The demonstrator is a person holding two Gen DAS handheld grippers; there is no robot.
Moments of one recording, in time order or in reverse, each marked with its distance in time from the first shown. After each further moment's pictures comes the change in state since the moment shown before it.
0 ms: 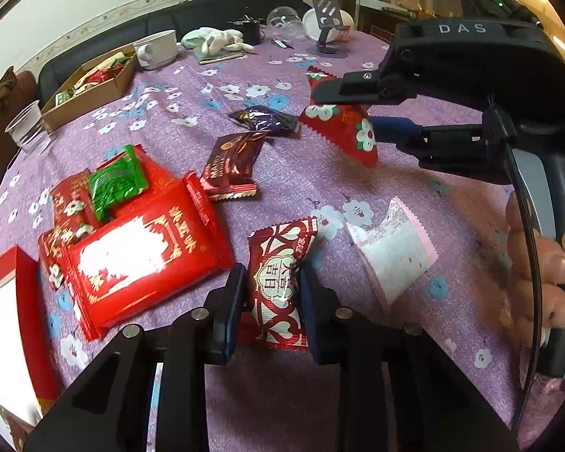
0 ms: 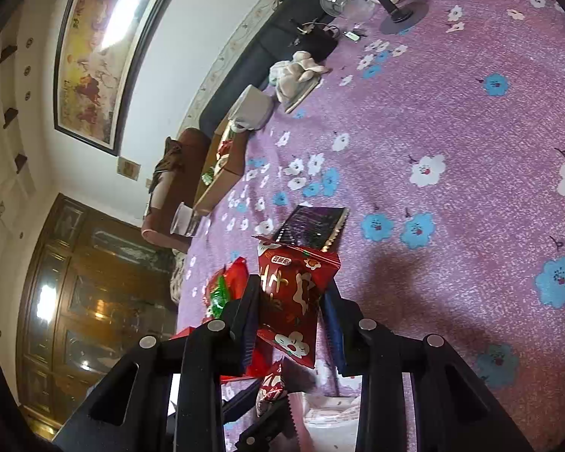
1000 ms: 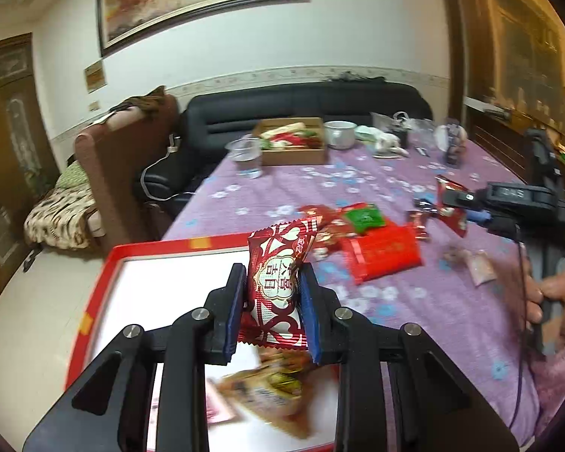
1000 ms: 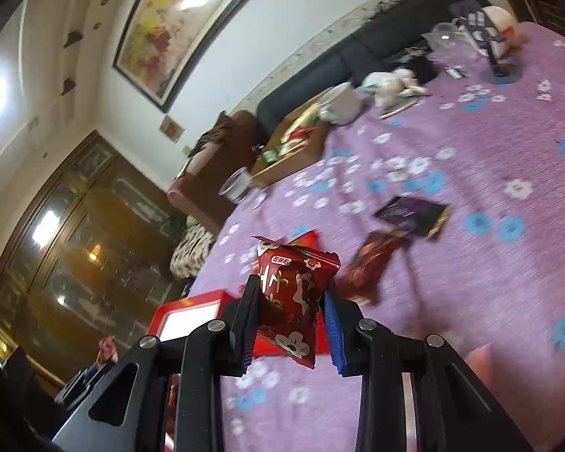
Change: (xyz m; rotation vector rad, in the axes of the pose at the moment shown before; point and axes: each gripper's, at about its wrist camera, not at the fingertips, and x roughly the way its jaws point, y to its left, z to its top) left arm -0.175 0.118 -0.088 -0.255 -0.324 0.398; right arm 0.004 0.084 -0.059 -0.332 -0.033 0.060
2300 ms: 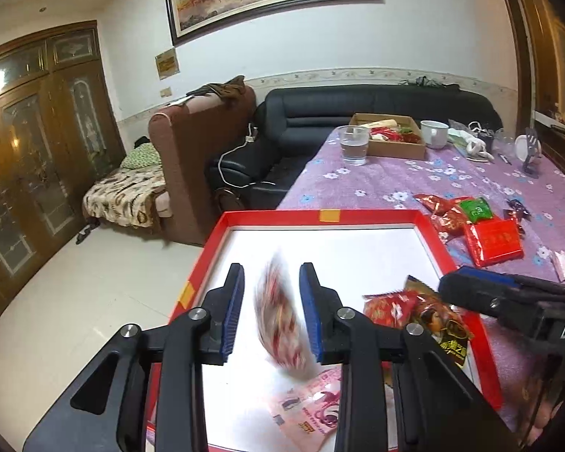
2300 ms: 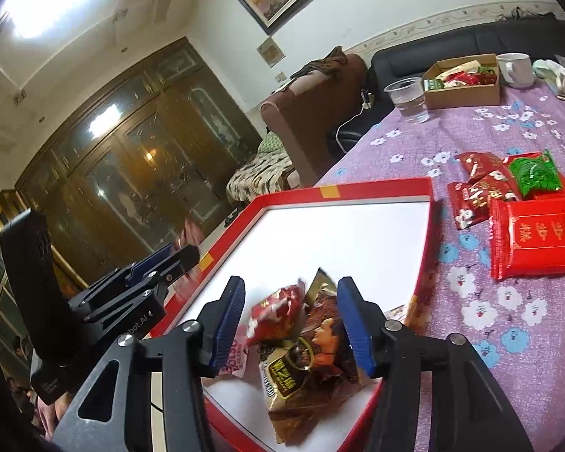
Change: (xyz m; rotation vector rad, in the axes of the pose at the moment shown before) left arm 0.011 0.082 -0.039 -0.092 -0.014 0.254; right arm 0.092 0.157 -0.125 -0.331 0.183 0.206
